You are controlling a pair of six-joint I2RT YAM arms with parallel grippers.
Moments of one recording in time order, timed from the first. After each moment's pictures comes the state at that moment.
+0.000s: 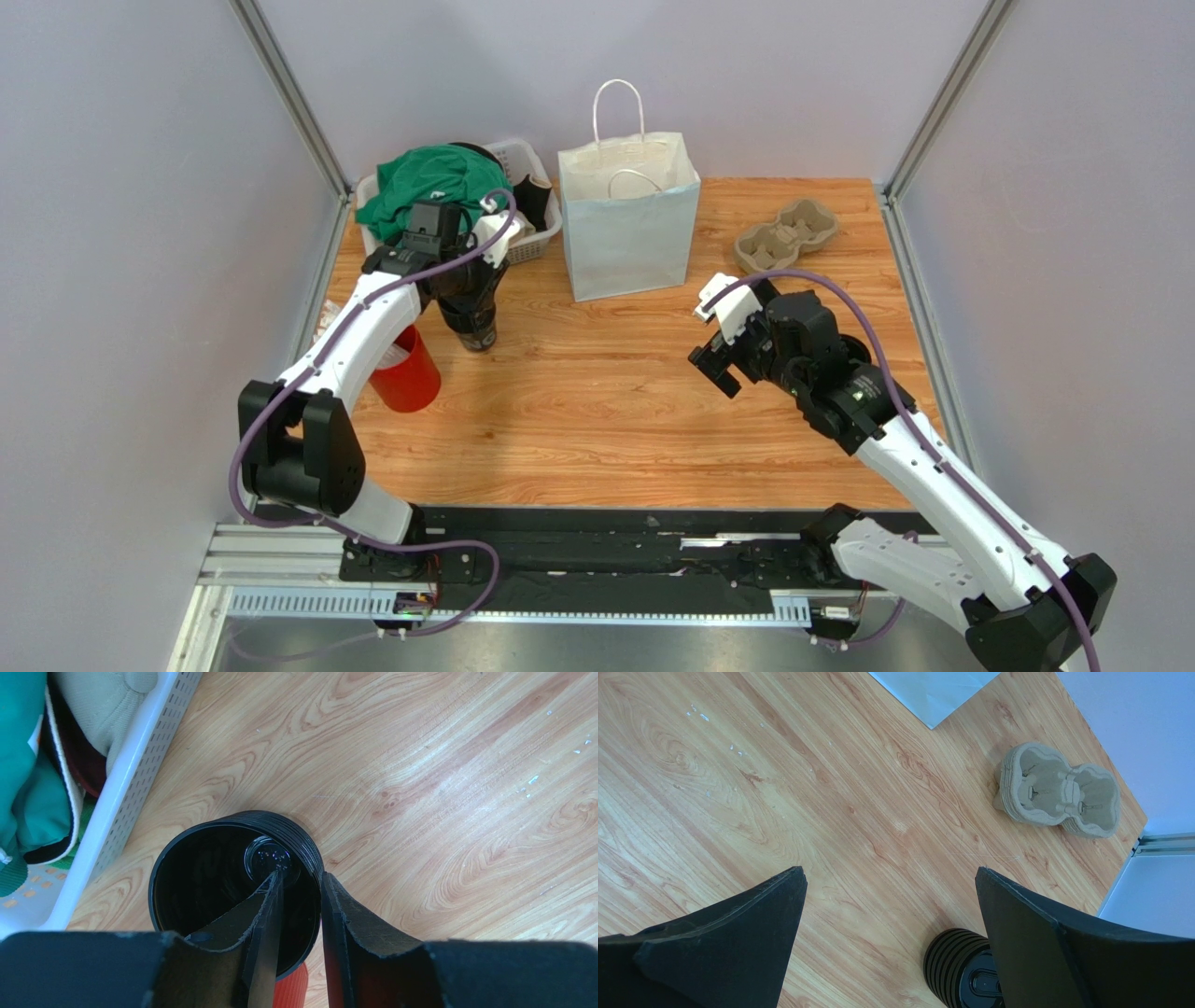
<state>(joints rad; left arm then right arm) -0.22 1.52 1.27 -0.65 0.22 0.43 0.59 0.92 0.90 -0.52 0.07 -0.44</state>
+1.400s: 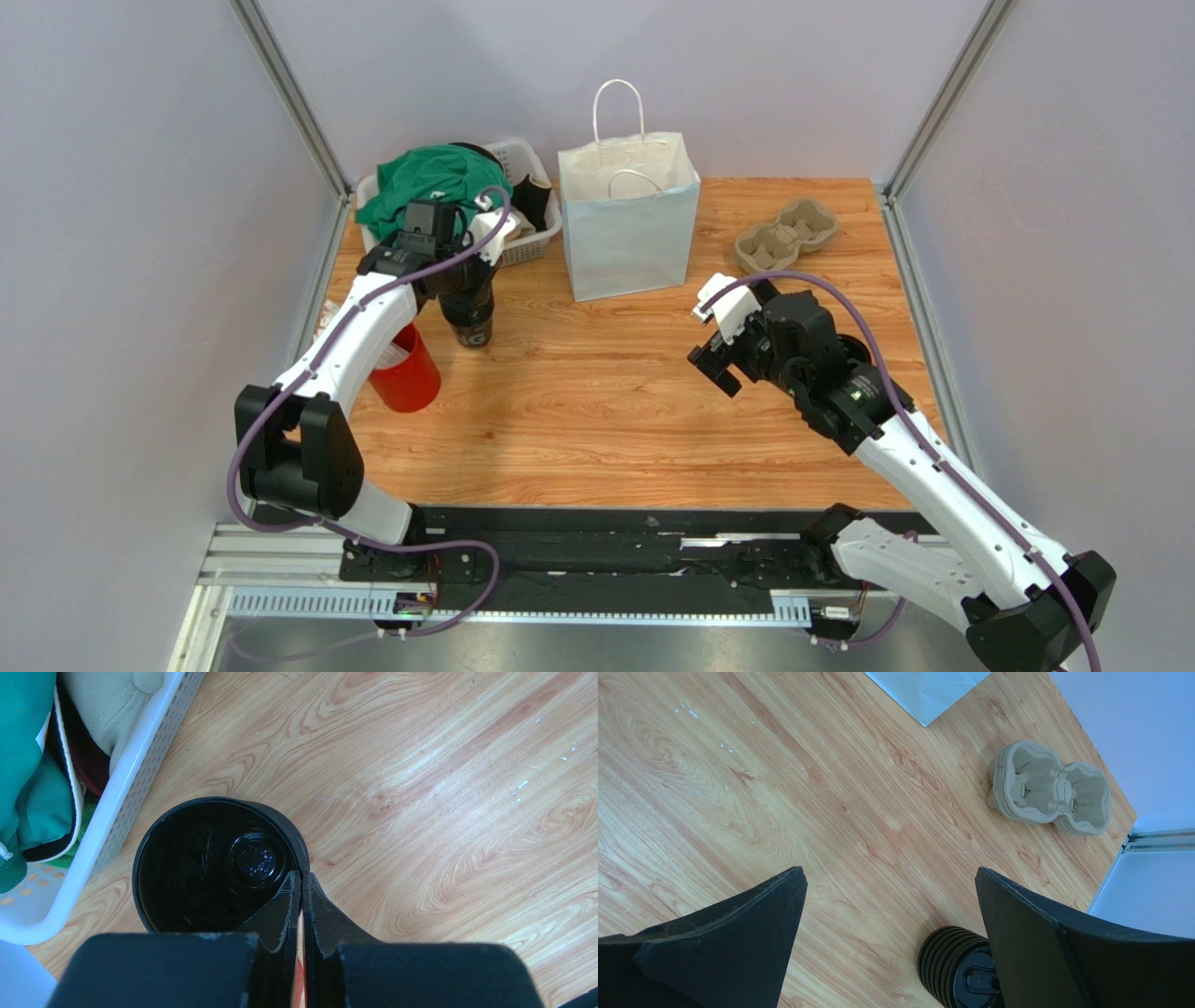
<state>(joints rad) -0.20 1.50 1.27 -0.65 0.25 0.42 0.60 0.92 0.90 -0.51 0.11 -0.45</state>
